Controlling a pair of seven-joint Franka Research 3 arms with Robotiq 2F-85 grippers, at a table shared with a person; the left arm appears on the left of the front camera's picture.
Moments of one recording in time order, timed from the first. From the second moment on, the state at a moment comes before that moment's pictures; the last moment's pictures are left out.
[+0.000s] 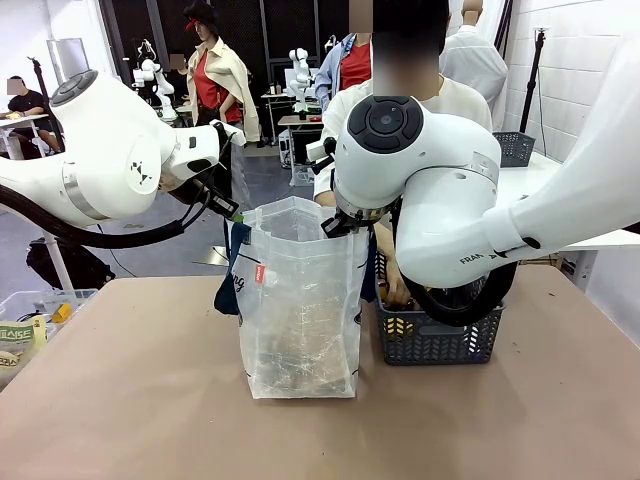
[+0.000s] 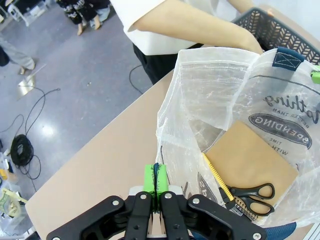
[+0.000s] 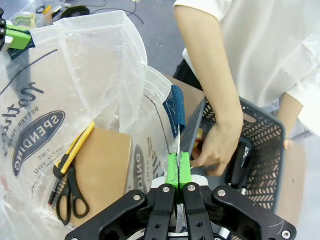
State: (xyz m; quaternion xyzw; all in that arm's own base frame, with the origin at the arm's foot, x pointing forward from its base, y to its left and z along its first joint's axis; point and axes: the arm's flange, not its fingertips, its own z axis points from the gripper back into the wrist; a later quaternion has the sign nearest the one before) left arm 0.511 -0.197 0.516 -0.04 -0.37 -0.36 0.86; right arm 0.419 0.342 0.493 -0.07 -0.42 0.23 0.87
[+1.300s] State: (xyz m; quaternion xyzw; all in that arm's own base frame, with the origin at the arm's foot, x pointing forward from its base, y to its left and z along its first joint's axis) left arm 0.511 -0.197 0.516 -0.04 -0.37 -0.36 0.86; right arm 0.419 0.342 0.493 -0.07 -0.42 0.23 0.87
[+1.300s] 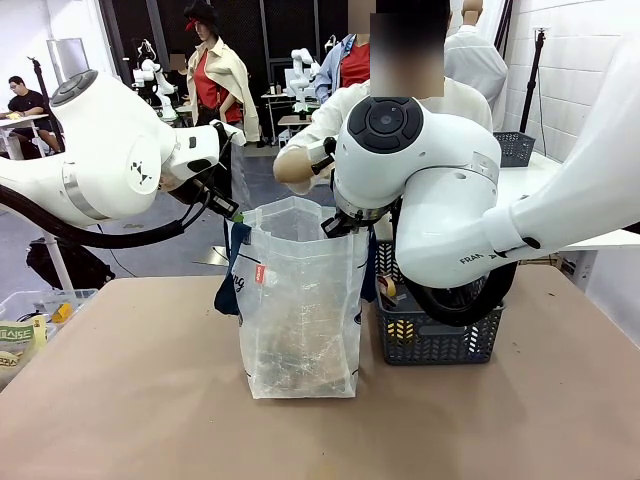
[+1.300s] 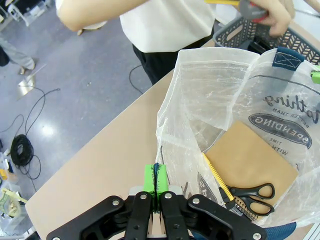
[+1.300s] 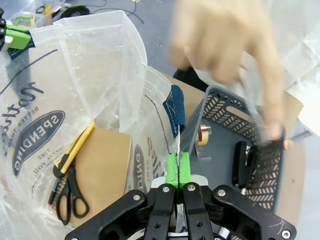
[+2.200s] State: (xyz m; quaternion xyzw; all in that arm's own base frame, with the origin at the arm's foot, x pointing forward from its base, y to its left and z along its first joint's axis) left arm 0.511 -0.197 0.516 -0.04 -0.37 -0.36 0.86; right arm 0.419 0.342 0.493 -0.07 -0.42 0.23 0.87
